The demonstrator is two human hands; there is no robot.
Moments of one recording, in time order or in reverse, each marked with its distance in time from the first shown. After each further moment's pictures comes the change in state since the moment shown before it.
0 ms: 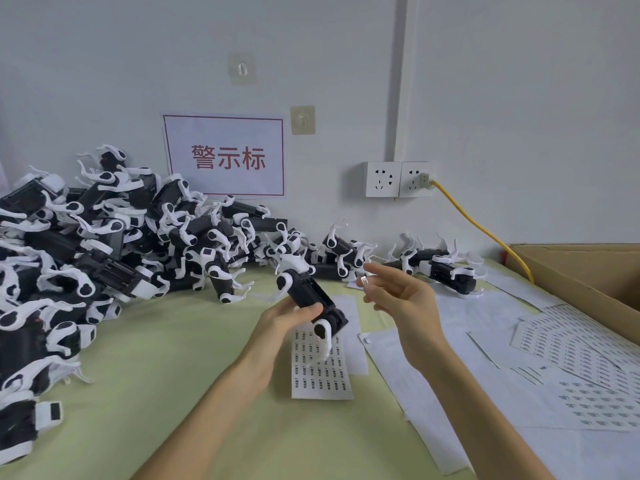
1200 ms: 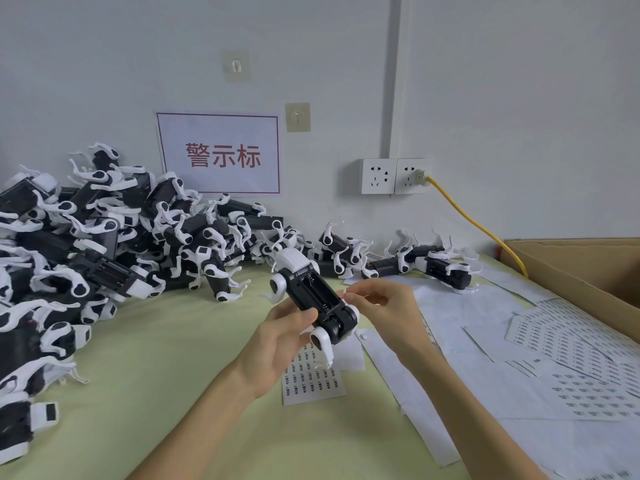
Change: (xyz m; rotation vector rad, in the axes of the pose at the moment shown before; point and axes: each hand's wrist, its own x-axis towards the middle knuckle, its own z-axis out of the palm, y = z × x) left_hand -0.007 0.006 0.006 -0.252 -0.267 0.094; right_hand -0.002 0.010 0.008 -0.404 -0.034 -0.008
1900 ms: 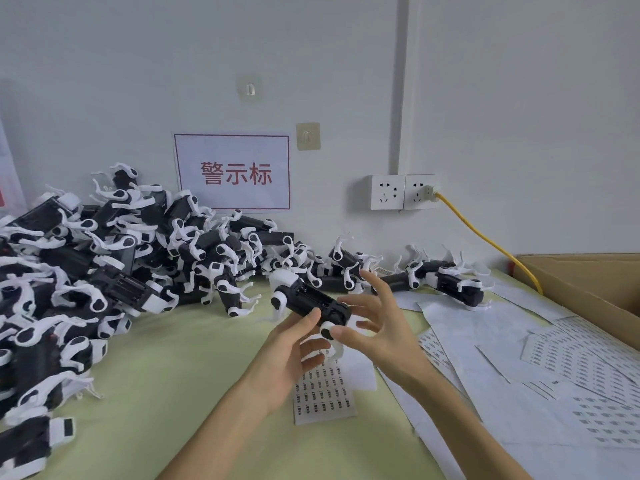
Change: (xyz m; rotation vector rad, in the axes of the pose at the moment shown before) left_hand 0.003 -0.003 -0.009 -0.031 0.209 -0.161; right_hand -0.015 -0.010 0.012 0.005 -0.178 -0.079
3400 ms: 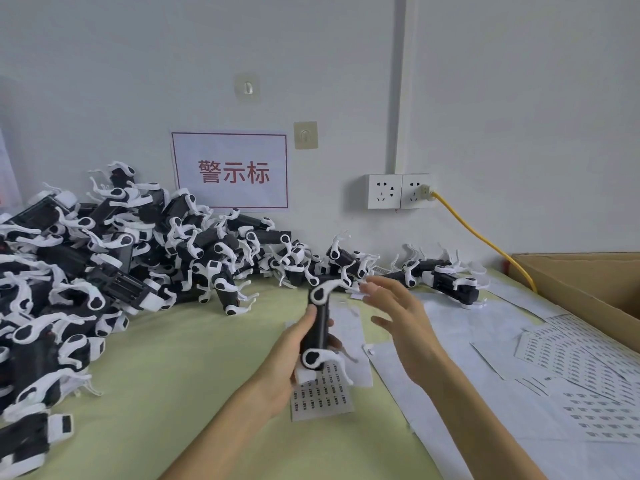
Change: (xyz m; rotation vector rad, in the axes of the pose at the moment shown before) left_hand 0.005 -0.011 0.007 0.104 0.082 -0.109; right_hand 0.007 -0.006 -0.018 0.378 0.160 0.220
